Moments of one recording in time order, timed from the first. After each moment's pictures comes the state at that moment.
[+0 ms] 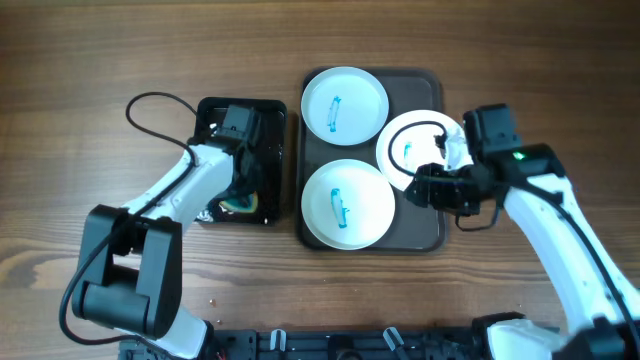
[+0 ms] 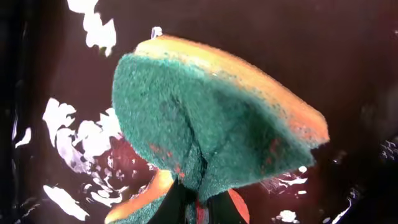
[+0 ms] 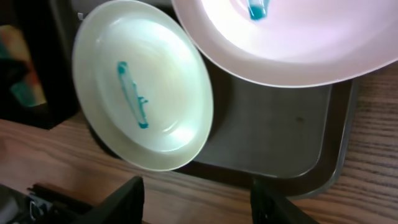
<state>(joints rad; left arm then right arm) -0.27 1.74 1.02 -0.73 -0.13 -0.52 0.16 1.41 1.00 -0.99 -0.40 0.31</state>
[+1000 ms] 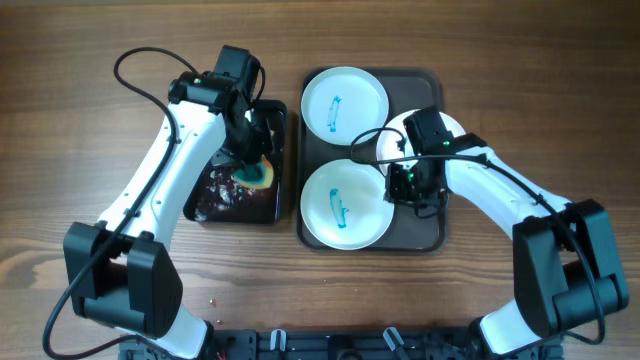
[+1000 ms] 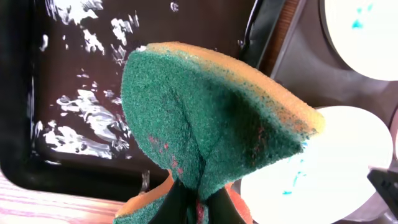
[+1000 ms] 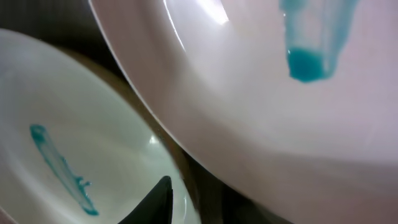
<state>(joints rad) -0.27 1.74 1.46 -1.17 0.07 -0.50 0.31 1.73 0.96 -0.66 -0.27 0.45</state>
